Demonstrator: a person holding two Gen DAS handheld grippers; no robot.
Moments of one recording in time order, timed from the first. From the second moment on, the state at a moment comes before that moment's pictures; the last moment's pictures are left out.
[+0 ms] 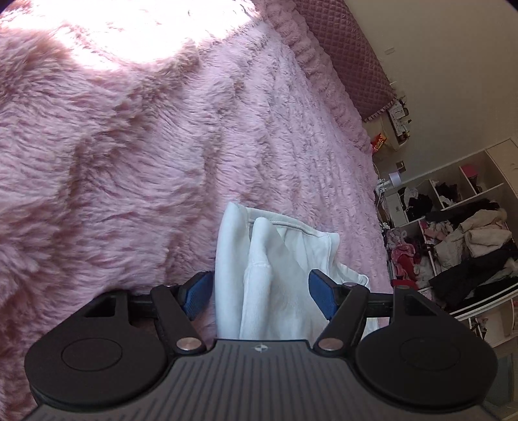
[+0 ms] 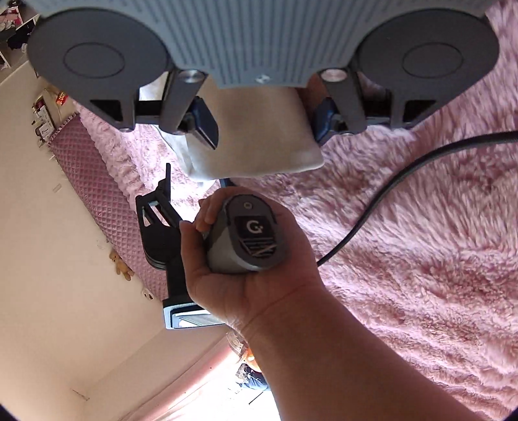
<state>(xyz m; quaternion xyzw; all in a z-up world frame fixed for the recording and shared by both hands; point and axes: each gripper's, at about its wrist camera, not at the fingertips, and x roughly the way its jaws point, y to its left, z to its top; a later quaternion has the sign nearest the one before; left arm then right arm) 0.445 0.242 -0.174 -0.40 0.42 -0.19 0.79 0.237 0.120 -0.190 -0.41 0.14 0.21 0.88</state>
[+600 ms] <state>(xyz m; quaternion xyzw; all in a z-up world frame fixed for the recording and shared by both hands) 0.455 0.224 -0.169 -0.36 0.42 -0.19 0.81 0.235 0.139 -0.192 -0.40 0.13 0.21 0.88</state>
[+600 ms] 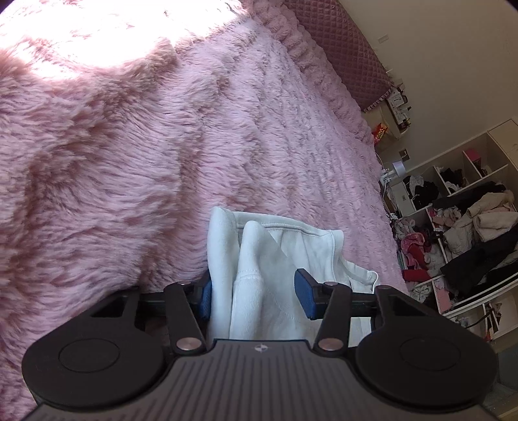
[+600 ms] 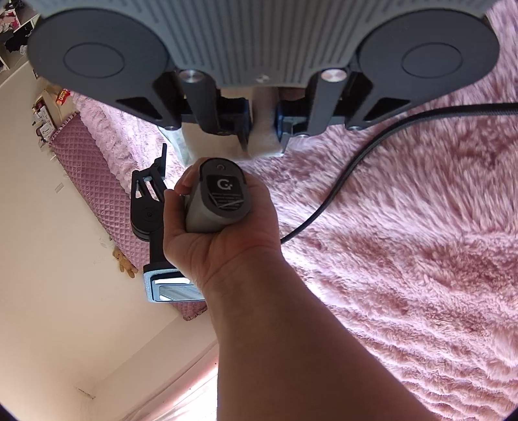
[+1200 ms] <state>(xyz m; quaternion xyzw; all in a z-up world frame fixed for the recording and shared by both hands) 0.445 0.178 -0.081 -0.37 0.38 -0.23 0.81 0.229 0.049 -0.108 -0.24 0.12 0.15 0.95</state>
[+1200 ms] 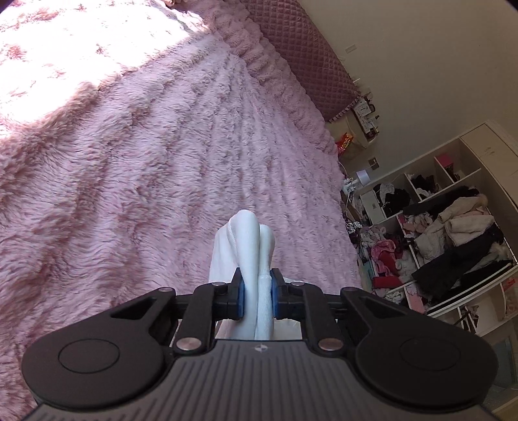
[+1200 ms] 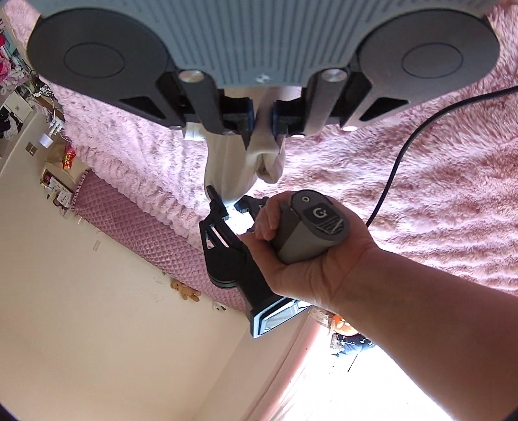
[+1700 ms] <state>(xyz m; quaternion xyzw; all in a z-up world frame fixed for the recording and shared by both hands) 0.443 -0.007 -0.053 -0.34 0.38 -0.31 0.81 0.201 -0.142 -0.073 -0.10 0.12 0.01 0.99</state>
